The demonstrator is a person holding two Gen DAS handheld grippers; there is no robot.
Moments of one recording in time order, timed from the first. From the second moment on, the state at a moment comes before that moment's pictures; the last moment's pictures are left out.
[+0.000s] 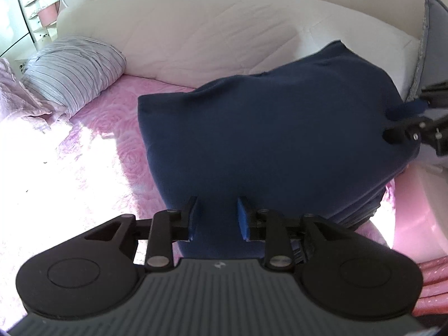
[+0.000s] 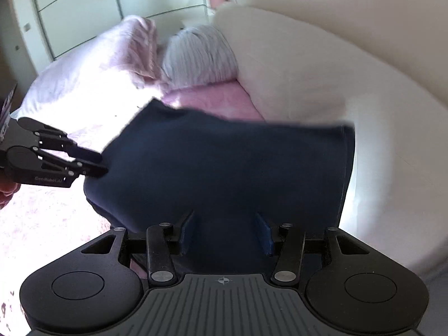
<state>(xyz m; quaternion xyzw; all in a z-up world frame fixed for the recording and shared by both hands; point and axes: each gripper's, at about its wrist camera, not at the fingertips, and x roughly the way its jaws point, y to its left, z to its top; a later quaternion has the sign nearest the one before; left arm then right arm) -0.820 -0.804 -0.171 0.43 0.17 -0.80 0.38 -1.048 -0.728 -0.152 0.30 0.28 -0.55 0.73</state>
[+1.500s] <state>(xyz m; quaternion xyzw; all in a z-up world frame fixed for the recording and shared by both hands) -0.721 -0.552 -0.077 0.30 0.25 -0.81 0.44 -0.944 -0.464 -0.084 0.37 0.22 -0.67 0.61</state>
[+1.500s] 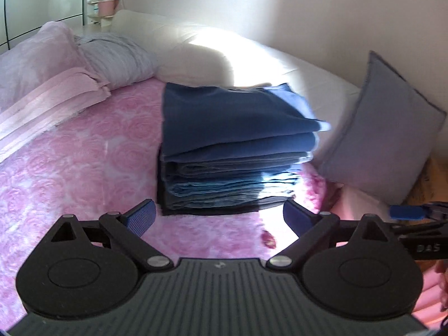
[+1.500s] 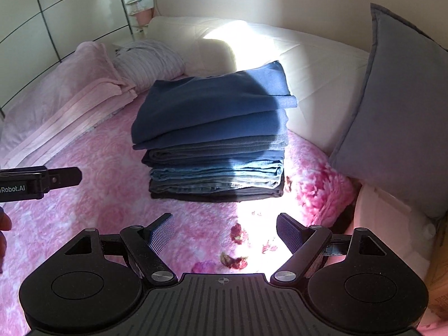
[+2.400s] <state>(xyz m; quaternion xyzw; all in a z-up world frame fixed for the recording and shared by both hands) -0.696 -0.533 -0.059 0.33 0.23 -0.79 0.46 -0.916 -0.438 -0.070 0.36 0.20 -0.69 0.59</state>
